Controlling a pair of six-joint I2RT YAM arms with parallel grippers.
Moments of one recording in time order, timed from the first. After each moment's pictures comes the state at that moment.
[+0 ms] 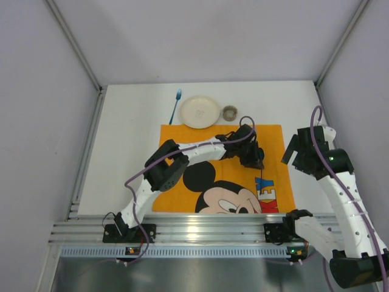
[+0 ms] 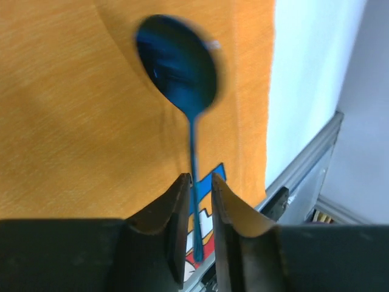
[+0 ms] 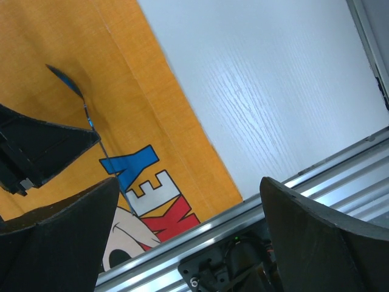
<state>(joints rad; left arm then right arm) -0.97 2.30 1.75 -0.26 0.31 -0.98 0.17 0.89 1.04 -1.18 0.41 0.57</state>
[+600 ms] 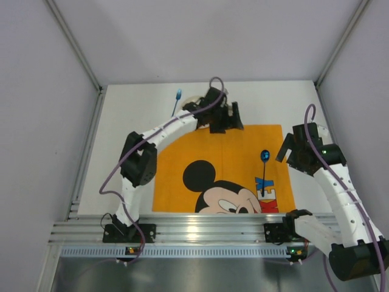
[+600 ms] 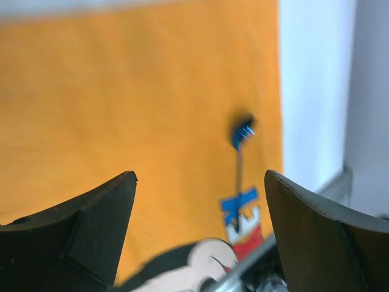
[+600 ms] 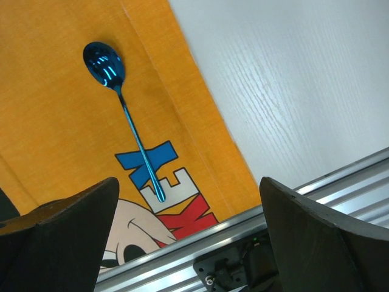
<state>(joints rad) -0.78 2.13 1.85 -0.47 0.25 -0.78 0.17 0.95 1.01 -1.12 0.35 0.59</state>
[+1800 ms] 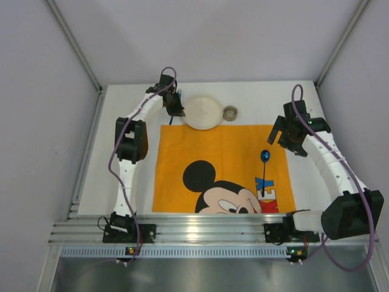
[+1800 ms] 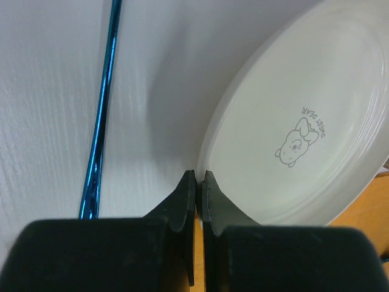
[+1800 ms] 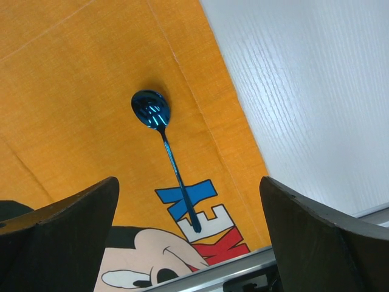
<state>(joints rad) -0.24 2.44 2.14 -0.68 0.20 -0.50 0.15 1.29 1.18 -0.99 0.27 0.57</state>
